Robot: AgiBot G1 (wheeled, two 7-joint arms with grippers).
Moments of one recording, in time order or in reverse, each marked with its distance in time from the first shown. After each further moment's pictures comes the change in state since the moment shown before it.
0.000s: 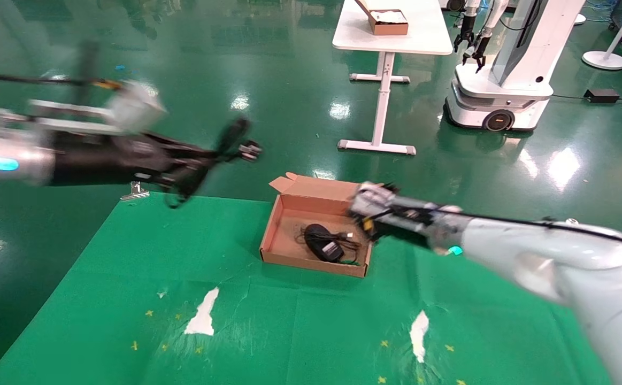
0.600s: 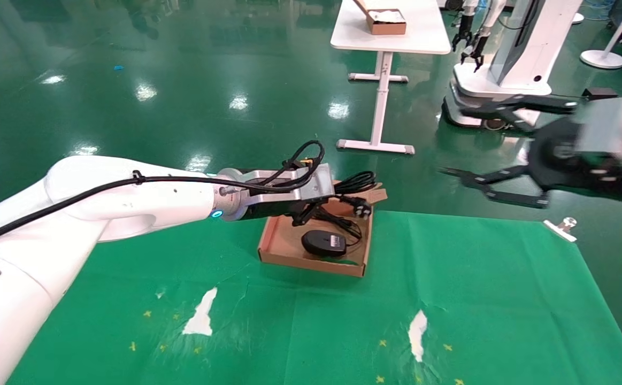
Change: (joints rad) left arm 0.218 0.230 0.208 -0.379 0.031 -0.345 0.117; right arm 0.146 0.468 0.084 0.139 0.143 -0.665 -0.007
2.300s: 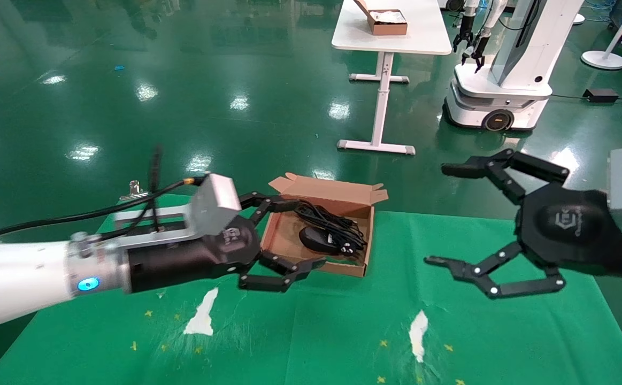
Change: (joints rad) left arm 0.378 -0.423 -0.278 -0.521 -0.446 0.324 -0.297; right arm -0.365 0.169 0.082 0.596 0.239 -0.103 0.533
